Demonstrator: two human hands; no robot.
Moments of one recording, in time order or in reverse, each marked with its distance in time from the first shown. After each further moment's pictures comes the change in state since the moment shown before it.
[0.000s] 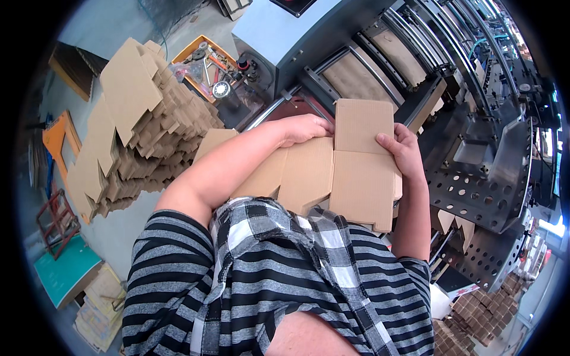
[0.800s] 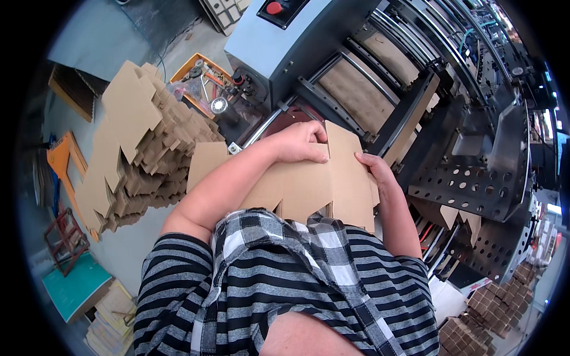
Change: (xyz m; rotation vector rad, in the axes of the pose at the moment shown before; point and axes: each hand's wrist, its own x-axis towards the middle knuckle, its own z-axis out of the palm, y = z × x) left_hand -0.045 0.036 0.020 0.416 0.121 0.148; right_hand -0.007 0.074 0.000 0.310 0.042 0.496
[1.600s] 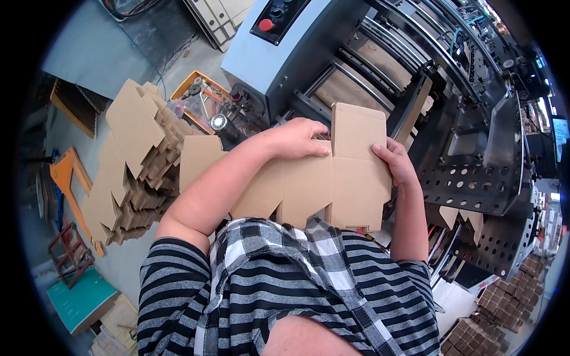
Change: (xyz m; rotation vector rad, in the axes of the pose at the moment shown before) left_hand 0.002 0.040 -0.021 0.288 0.016 0.141; right_hand -0.035 -0.059 -0.001 -0.181 -0.056 -0.387
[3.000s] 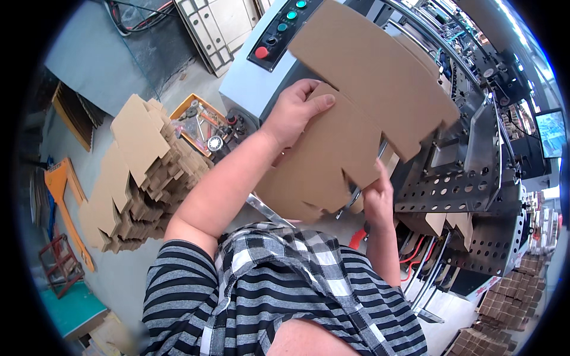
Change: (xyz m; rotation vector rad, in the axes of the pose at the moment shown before) left_hand 0.011 0.057 -0.027 -0.819 0.411 0.406; right_hand -0.060 0.016 0.052 0.201 -0.073 -0.601
